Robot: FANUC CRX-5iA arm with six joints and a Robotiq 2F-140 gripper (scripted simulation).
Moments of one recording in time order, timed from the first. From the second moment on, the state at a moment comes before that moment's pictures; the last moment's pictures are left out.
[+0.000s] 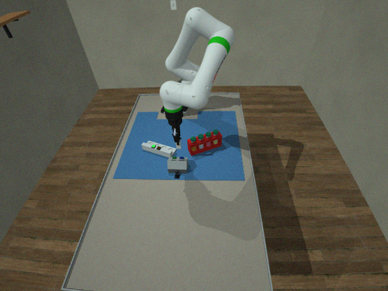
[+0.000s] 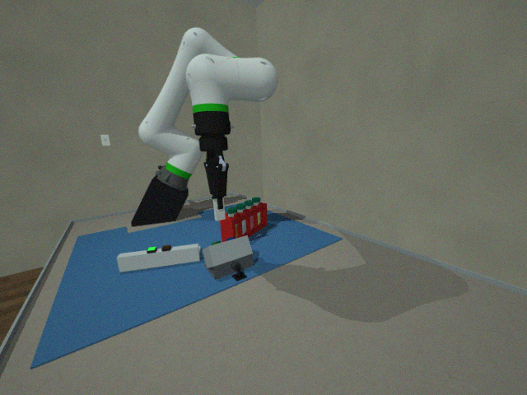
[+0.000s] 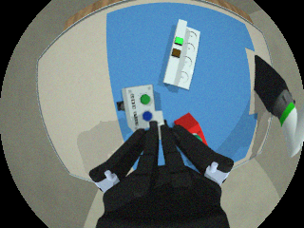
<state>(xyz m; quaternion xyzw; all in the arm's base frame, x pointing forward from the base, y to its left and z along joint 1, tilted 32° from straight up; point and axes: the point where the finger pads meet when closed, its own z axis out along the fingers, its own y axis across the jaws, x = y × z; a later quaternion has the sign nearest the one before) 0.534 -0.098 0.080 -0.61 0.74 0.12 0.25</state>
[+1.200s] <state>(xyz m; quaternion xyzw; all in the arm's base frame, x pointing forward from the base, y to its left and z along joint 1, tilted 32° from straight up) 0.567 -0.110 0.032 -0.61 0.74 0.12 0.25</state>
